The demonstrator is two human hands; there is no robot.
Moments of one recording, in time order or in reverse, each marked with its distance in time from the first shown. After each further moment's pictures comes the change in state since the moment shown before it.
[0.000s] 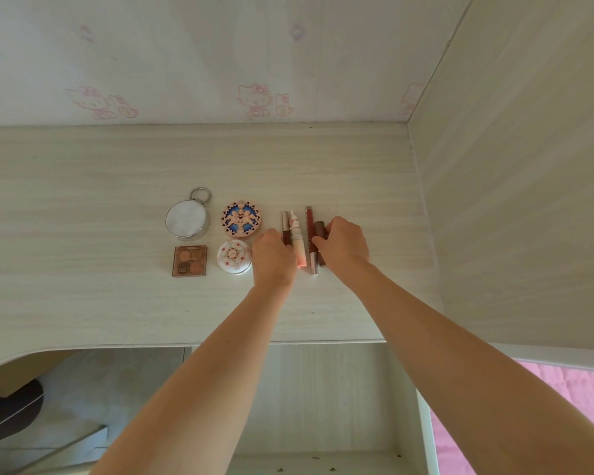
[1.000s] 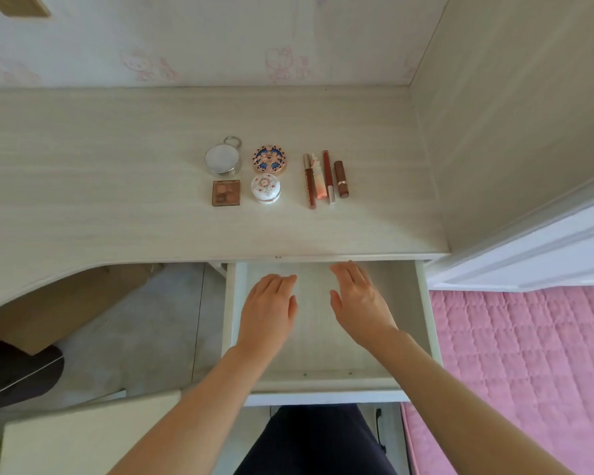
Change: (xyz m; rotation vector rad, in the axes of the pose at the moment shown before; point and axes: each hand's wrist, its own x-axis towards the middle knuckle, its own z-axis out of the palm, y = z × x) left_hand -0.186 -0.162 -0.042 0.427 0.001 0.646; right_hand -0.216 0.100 0.081 -0.158 0.116 -0.533
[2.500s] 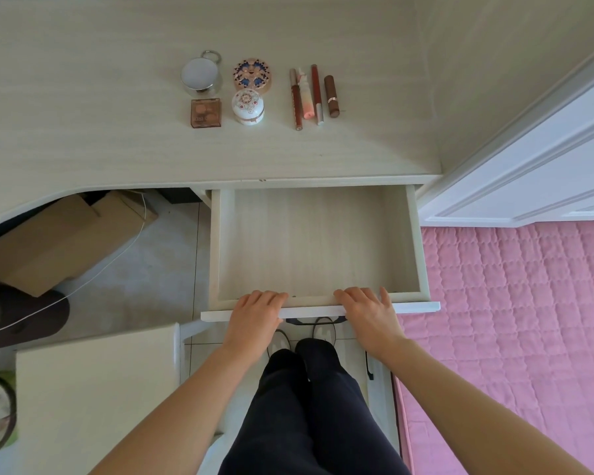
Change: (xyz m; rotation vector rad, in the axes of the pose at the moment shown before) left_hand -0.138 -0.002 0.059 0.147 -0.324 0.070; right_hand -0.149 0.045 0.051 -0.348 -0.446 0.009
